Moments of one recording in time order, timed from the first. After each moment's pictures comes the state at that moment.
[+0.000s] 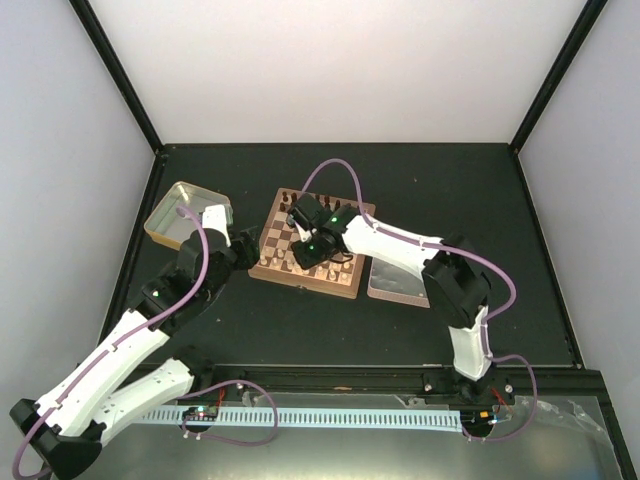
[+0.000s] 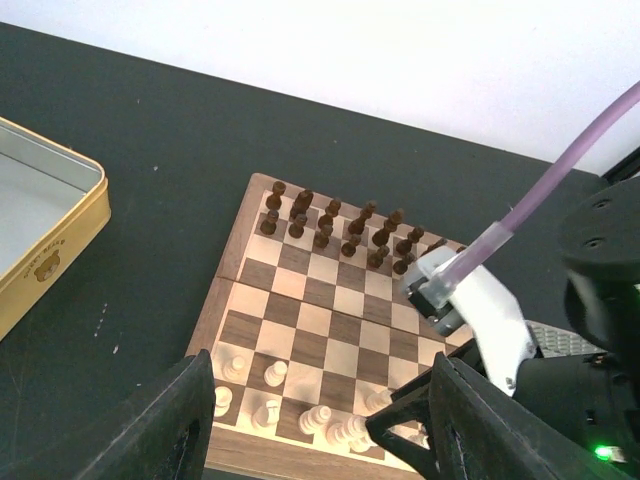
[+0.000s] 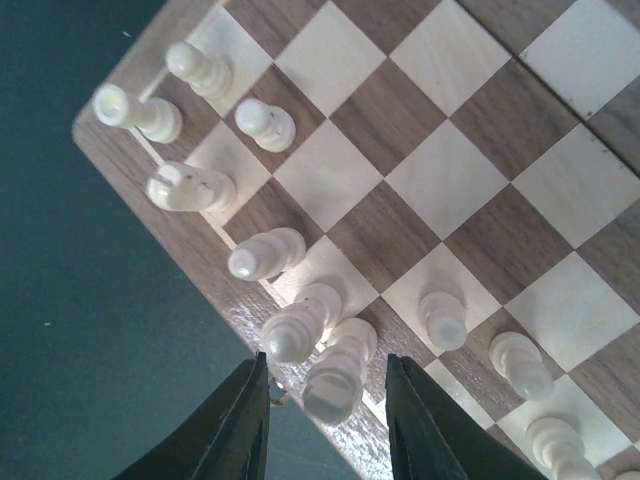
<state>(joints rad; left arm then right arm) -0.62 0.75 0.81 -0.52 -0.34 -0.58 0.89 1.97 1.58 -0.73 -0.09 0.34</state>
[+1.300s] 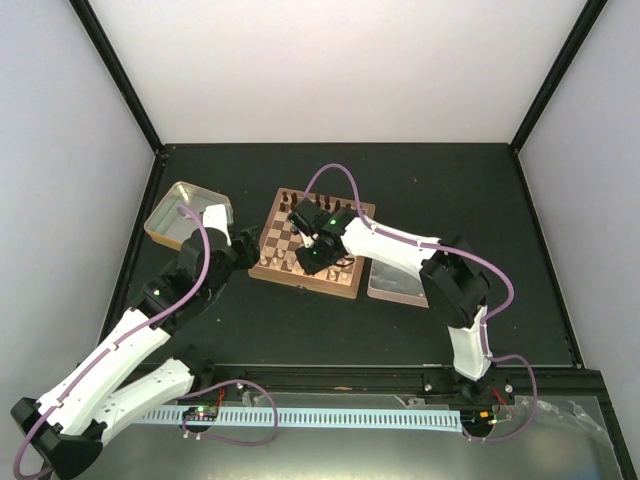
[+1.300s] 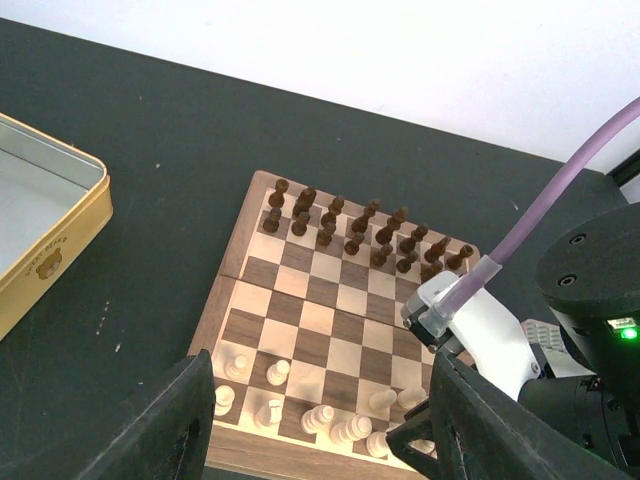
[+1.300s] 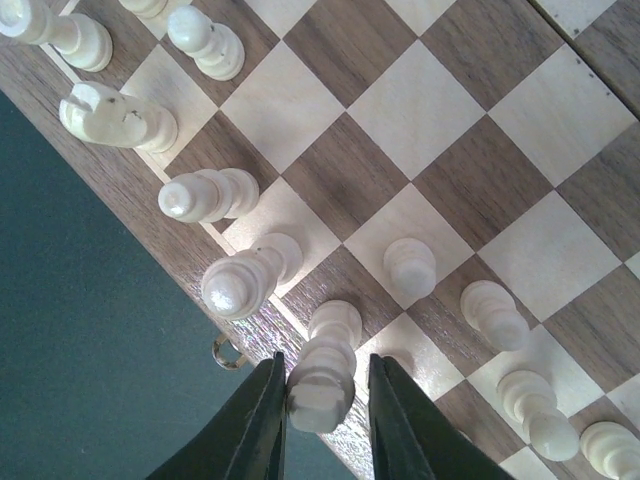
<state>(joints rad) -0.61 0.76 0.81 -0.52 -0.33 -0.58 0.89 1.99 1.57 -0.80 -0.05 0.32</state>
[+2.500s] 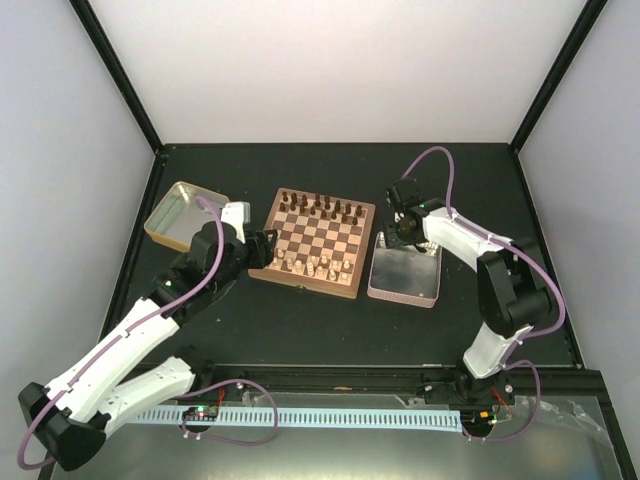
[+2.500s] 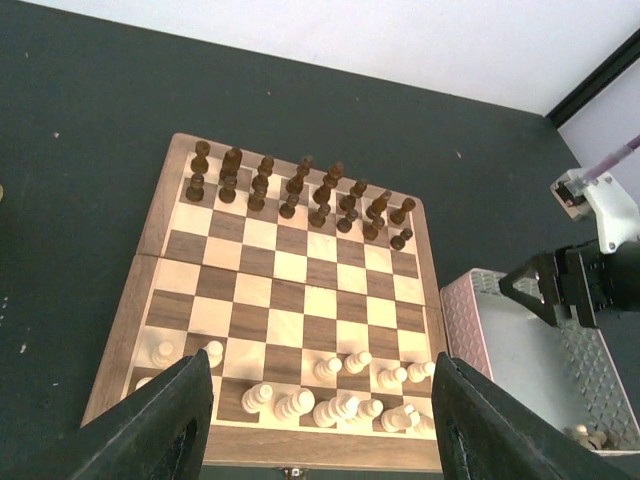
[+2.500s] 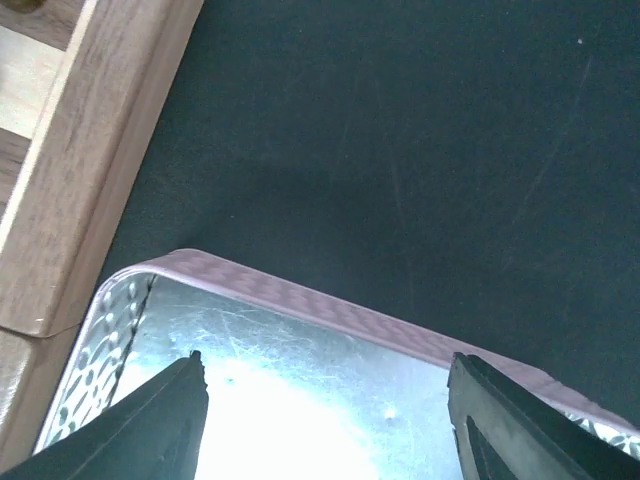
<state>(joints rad) -0.61 0.83 0.81 -0.45 -0.17 -0.54 0.42 1.71 1.16 -0.62 0.17 0.21</state>
